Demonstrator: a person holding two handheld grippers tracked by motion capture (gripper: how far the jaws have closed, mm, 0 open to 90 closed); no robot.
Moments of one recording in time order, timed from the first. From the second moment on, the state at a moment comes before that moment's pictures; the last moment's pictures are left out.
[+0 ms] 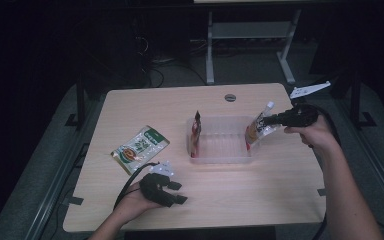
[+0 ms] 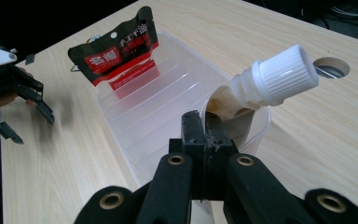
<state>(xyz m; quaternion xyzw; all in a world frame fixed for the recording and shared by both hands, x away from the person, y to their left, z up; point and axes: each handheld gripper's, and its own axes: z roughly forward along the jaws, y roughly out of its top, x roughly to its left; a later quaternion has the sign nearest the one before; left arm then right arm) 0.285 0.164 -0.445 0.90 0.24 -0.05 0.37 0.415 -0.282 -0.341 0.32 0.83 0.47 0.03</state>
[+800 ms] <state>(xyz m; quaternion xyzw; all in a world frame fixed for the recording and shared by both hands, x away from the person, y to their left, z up) 0.284 0.161 -0.448 0.90 0.23 -0.05 0.36 0.424 -0.273 -0.367 0.34 0.82 0.46 0.02</state>
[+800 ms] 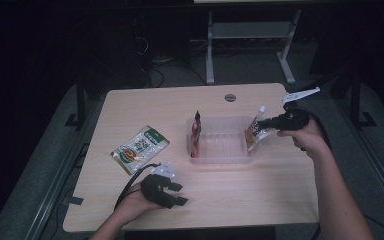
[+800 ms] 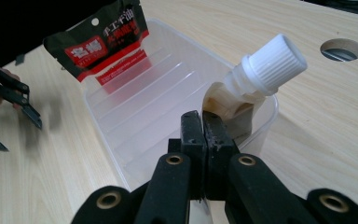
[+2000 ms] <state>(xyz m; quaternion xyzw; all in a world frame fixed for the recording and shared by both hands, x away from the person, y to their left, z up) 0.284 0.165 -0.452 0.91 0.20 -0.04 0.37 0.363 -0.269 -0.367 0.38 0.80 0.46 0.09</state>
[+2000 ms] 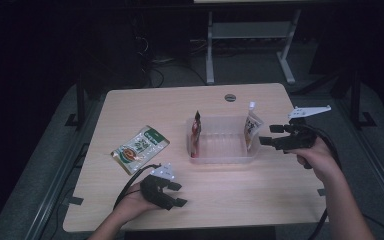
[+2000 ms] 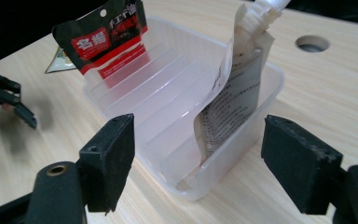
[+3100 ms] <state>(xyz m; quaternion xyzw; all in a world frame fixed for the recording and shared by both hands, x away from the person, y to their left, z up) 0.292 0.208 -0.441 0.90 0.25 0.00 0.36 0.270 -0.211 -0.431 0.34 0.82 0.45 0.08</state>
